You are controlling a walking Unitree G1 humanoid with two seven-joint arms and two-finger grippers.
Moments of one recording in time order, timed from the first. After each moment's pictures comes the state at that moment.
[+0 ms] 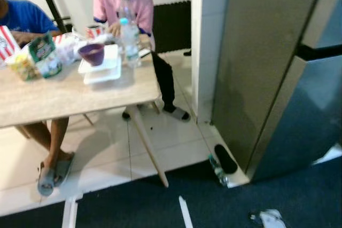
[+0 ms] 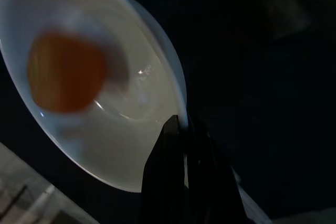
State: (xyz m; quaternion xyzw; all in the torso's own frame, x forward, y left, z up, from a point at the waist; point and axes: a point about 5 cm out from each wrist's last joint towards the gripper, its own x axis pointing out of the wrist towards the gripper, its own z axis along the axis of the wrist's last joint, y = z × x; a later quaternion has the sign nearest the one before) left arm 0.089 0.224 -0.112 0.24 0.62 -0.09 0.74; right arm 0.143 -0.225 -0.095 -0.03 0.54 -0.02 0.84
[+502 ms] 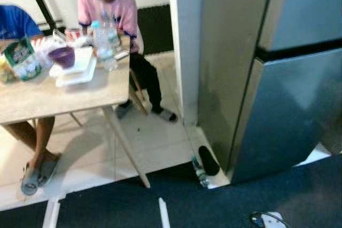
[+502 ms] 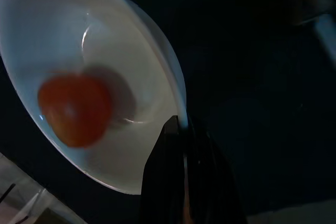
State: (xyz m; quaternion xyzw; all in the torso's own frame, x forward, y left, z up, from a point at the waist) left arm 0.090 0.226 -0.111 0.24 0.62 -0.09 0.74; right arm 0.148 -0.224 -0.094 -0.03 0.53 -0.02 0.85
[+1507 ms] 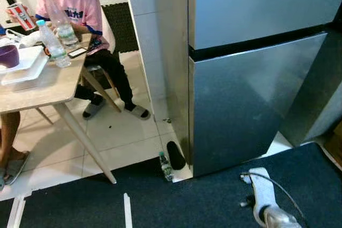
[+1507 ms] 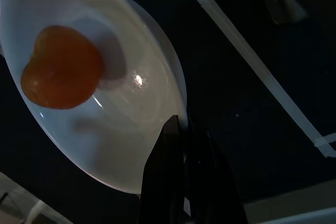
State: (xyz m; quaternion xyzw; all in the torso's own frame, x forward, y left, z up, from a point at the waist) left arm 0.091 0.225 -0.111 0.25 0.62 -0.10 0.74; right arm 0.241 -0.203 -0.045 -0.04 0.37 0.07 0.92
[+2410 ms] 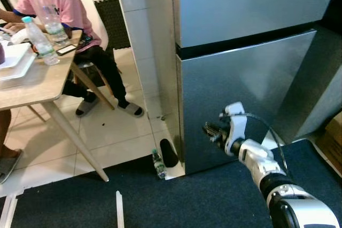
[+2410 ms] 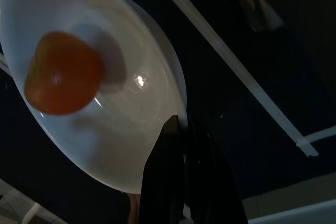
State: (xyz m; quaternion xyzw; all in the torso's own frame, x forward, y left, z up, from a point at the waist) left arm 0.090 0.222 -0.112 0.24 0.62 -0.10 0.74; right arm 0.362 -0.129 0.108 0.03 0.05 0.33 0.94
